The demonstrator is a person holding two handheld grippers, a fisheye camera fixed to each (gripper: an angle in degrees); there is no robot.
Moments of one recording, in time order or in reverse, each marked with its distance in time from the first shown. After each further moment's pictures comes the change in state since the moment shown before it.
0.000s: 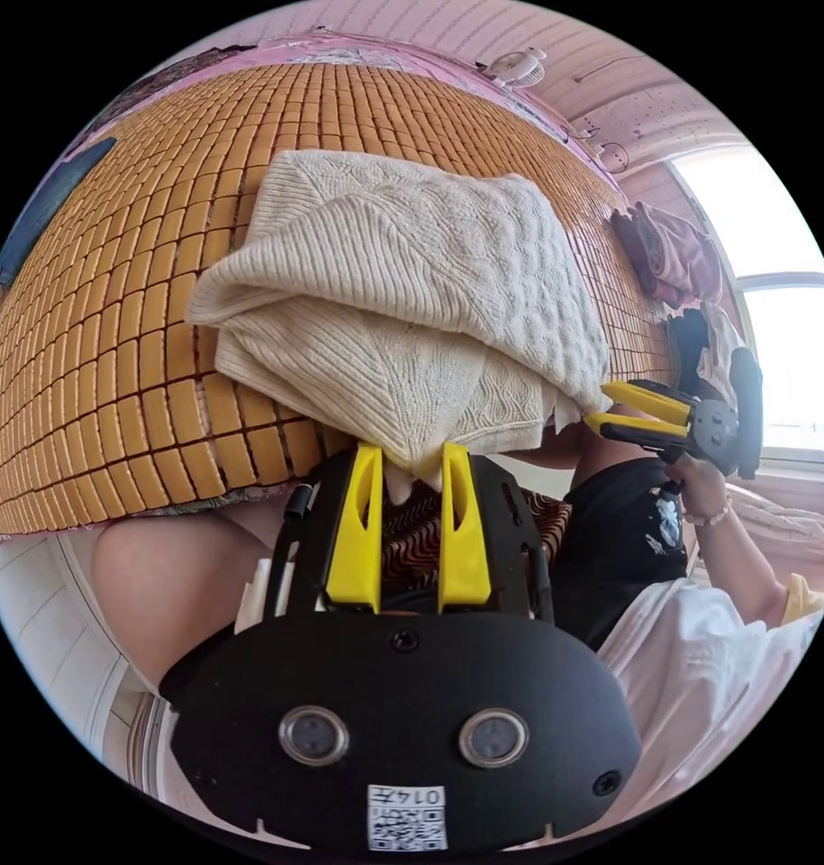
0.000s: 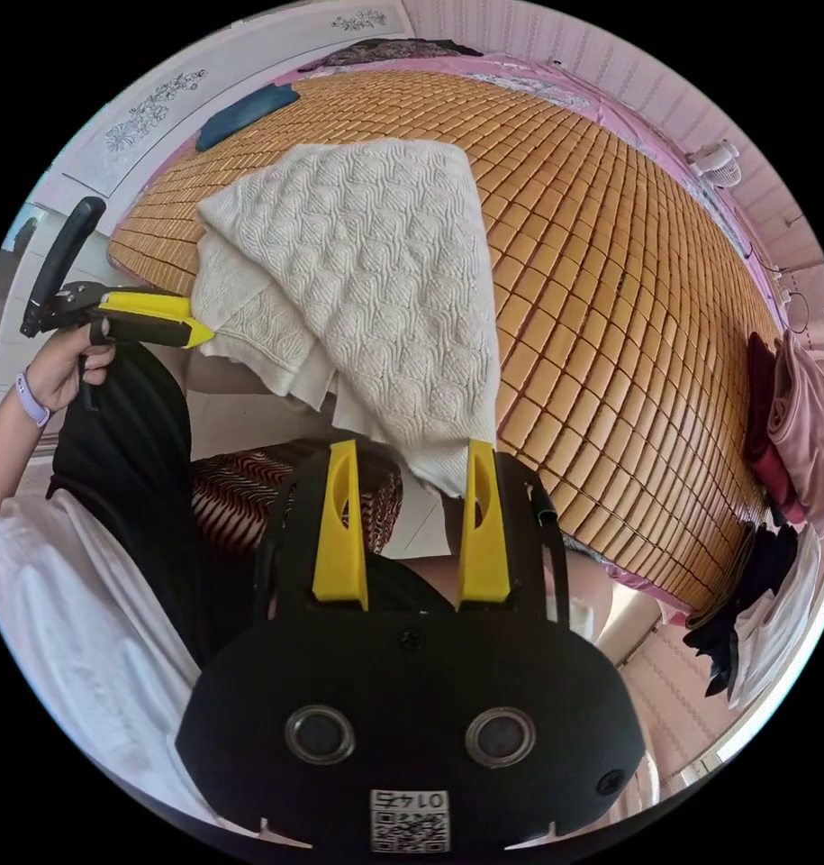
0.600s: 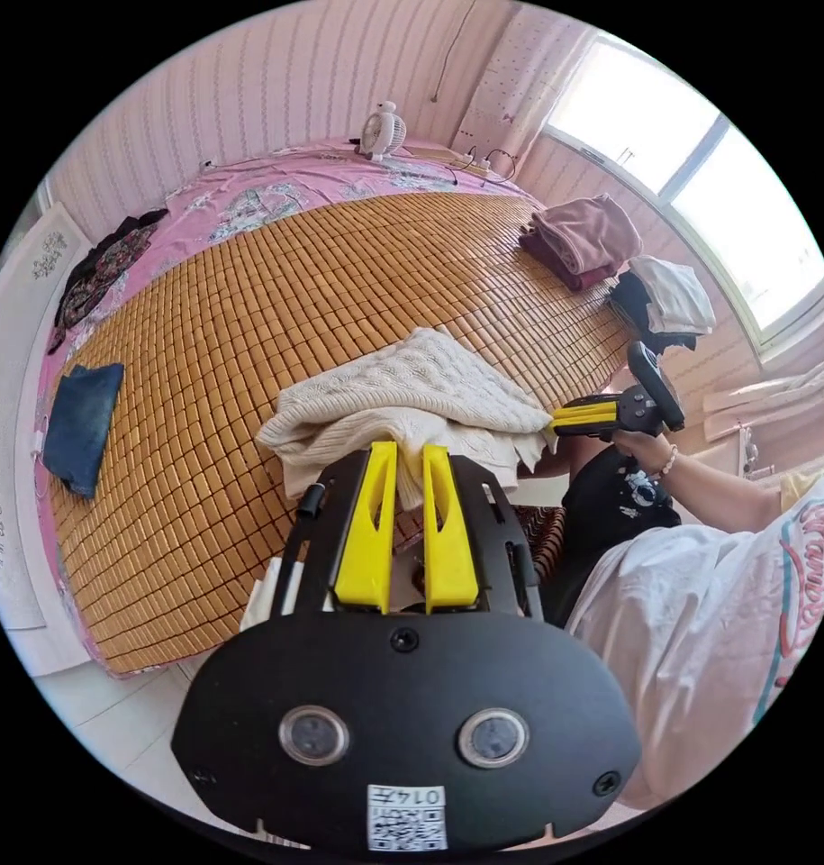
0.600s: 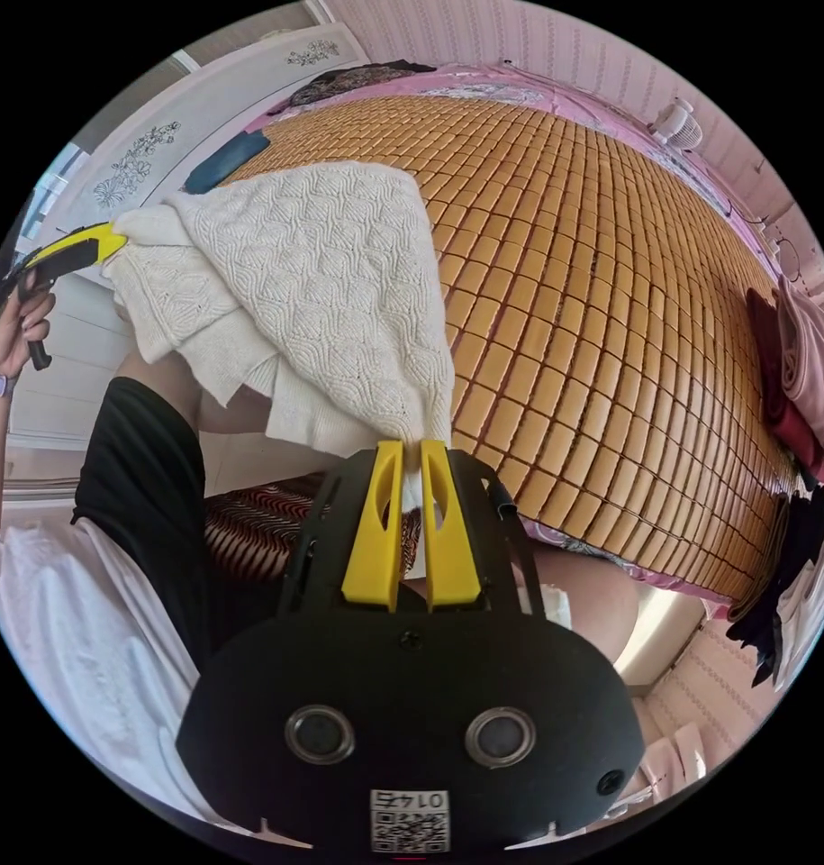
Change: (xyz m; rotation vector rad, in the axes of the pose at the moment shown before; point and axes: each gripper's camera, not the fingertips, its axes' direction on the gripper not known) left arm 0.066 -0.021 -0.139 0.185 -0.171 0.371; right arm -0.001 -0.008 -0.018 0.119 -0.102 0.100
